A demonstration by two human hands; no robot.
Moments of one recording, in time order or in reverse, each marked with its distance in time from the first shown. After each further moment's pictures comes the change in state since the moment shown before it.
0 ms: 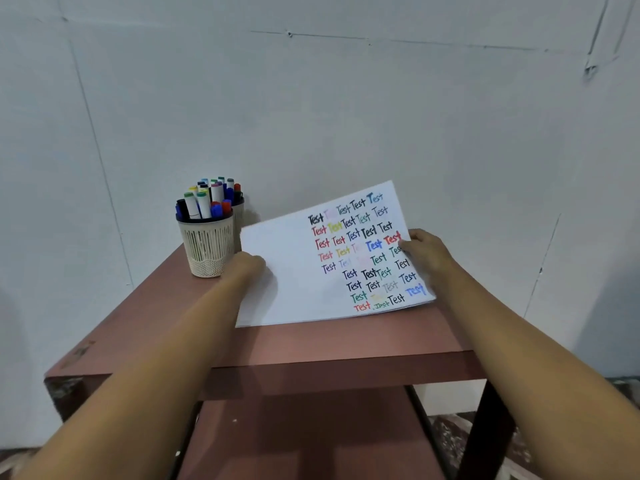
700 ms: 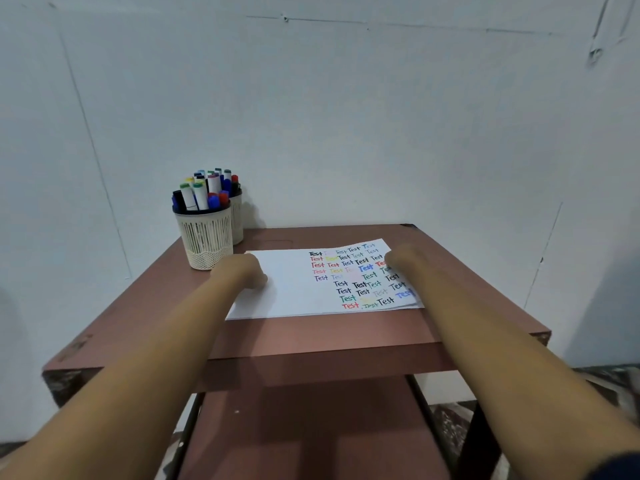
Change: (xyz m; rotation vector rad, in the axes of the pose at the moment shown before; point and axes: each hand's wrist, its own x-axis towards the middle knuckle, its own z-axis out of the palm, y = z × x) left_hand -0.011 -0.001 -0.010 0.962 -0.172 0.115; right_hand 0.011 0.015 0.032 -0.650 0.005 0.270
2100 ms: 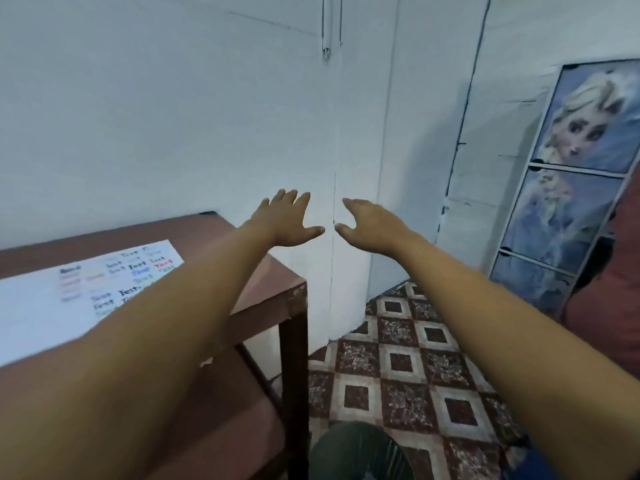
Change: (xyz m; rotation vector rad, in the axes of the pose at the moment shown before) left_hand -0.131 0.350 -0.033 -0.050 0.337 1.072; right_hand -0.093 0.178 -0.213 -0.570 0.349 -0.198
